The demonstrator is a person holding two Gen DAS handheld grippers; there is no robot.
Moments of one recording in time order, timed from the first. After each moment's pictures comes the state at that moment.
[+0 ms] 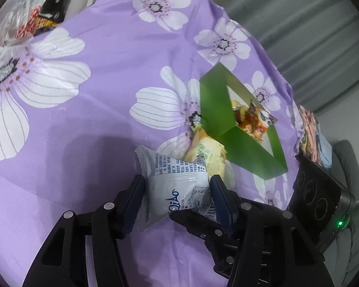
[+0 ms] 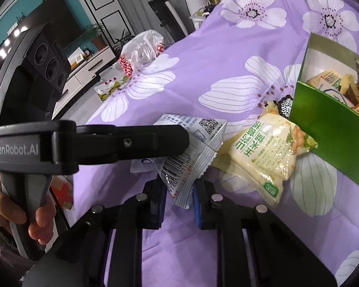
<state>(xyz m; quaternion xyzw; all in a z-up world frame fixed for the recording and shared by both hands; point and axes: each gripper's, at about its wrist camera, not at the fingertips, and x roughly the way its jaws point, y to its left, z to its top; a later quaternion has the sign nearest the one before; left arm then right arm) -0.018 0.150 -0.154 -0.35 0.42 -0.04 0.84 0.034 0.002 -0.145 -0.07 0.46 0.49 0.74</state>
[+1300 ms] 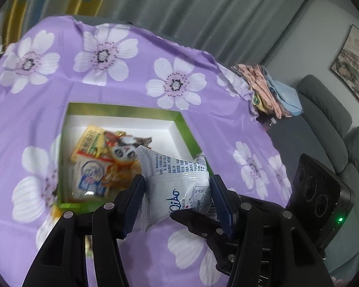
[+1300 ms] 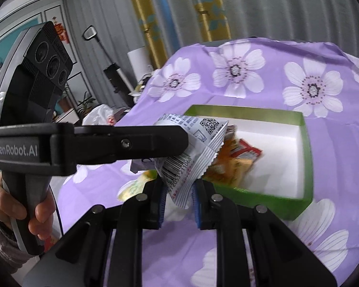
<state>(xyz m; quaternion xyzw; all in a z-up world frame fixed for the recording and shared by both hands) 0.104 -0.010 -0.044 -0.18 0.40 -0.20 0.88 0.106 -0.161 -0.059 0.01 0.35 0.36 0.86</state>
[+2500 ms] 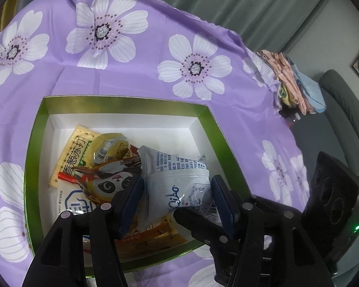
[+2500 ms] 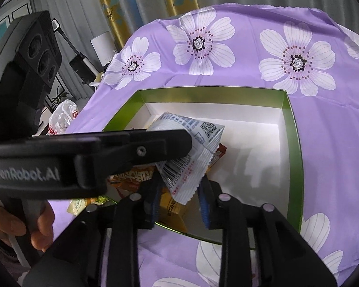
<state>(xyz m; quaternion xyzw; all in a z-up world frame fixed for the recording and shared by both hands) 0.191 -0.026 -0.097 -0.17 0.45 -0.17 0.86 0.182 -0.162 -0.102 0.01 0.42 0.31 0.85</state>
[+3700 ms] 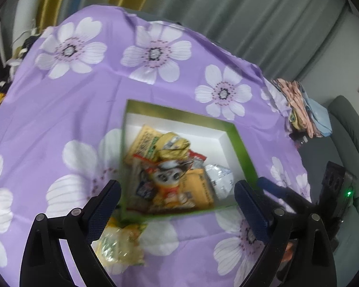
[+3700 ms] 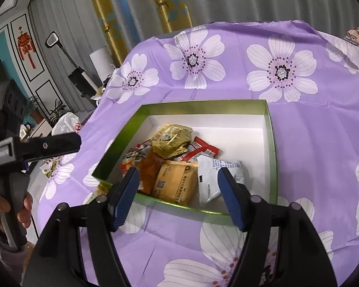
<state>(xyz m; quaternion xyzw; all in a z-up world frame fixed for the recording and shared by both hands) 0.108 0.064 -0.068 -0.21 0.41 -0.10 0.88 0.142 -0.181 -0.071 0.03 0.39 0.29 0.87</state>
